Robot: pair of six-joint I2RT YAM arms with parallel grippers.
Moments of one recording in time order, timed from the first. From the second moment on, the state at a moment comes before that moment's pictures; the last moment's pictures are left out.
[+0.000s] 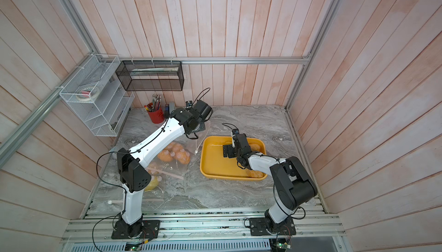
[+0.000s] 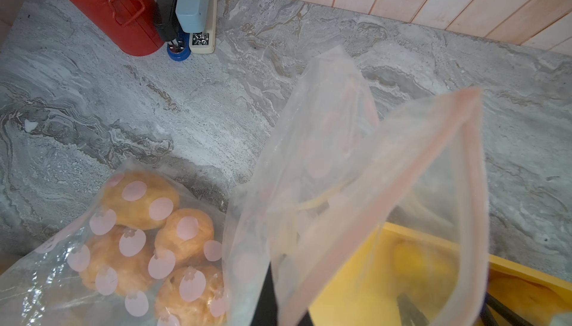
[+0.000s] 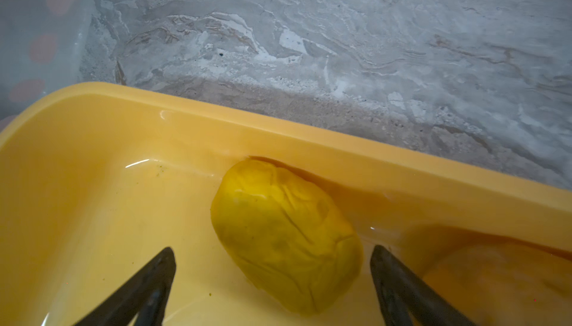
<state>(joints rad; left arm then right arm) -0.70 2.03 2.09 -1.15 -0.47 -0.79 0.47 1.63 0.76 0.14 0.04 0.22</state>
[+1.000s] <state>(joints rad) -0.70 1.98 2.02 -1.09 -0.42 -0.77 0.51 1.79 0.92 0.09 0.01 0.22</state>
